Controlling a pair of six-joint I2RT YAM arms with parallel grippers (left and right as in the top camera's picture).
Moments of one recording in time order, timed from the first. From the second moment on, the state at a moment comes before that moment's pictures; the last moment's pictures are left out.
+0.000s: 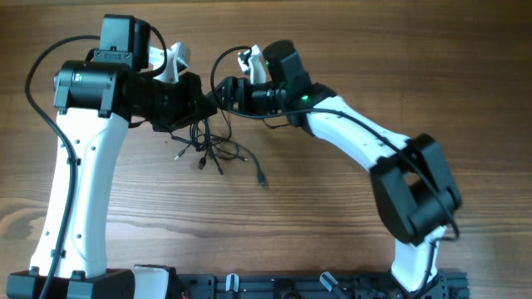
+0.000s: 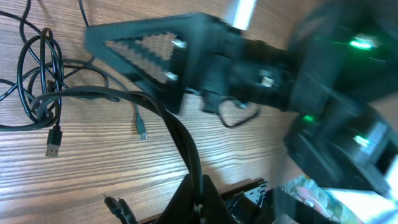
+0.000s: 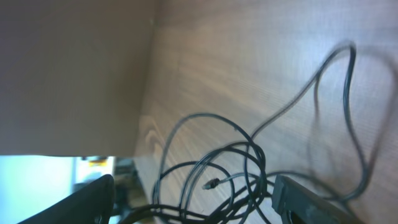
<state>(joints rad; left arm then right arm) -0.11 1.53 1.69 -1.37 0.55 -0.38 0.58 2.03 1.41 -0.01 -0.76 0.84</state>
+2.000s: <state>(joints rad) 0.10 1.62 1.69 -1.34 0.23 -0.69 0.21 1.31 1.41 -0.93 -0.15 0.62</state>
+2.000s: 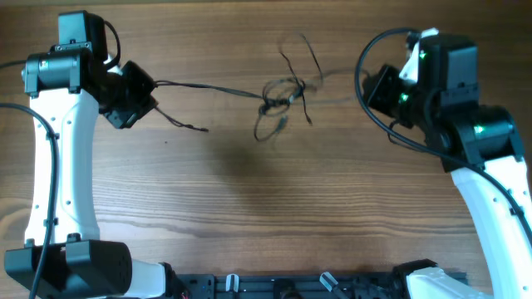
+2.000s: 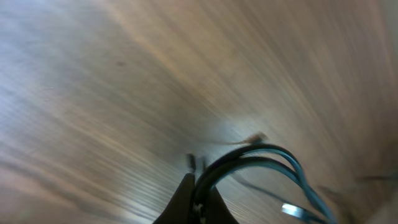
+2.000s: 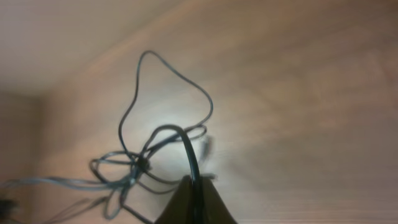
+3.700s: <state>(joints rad) -0.22 1.93 1.53 -1.17 0.24 -0.32 0.38 1.54 1.41 -0.92 -0.37 0.48</state>
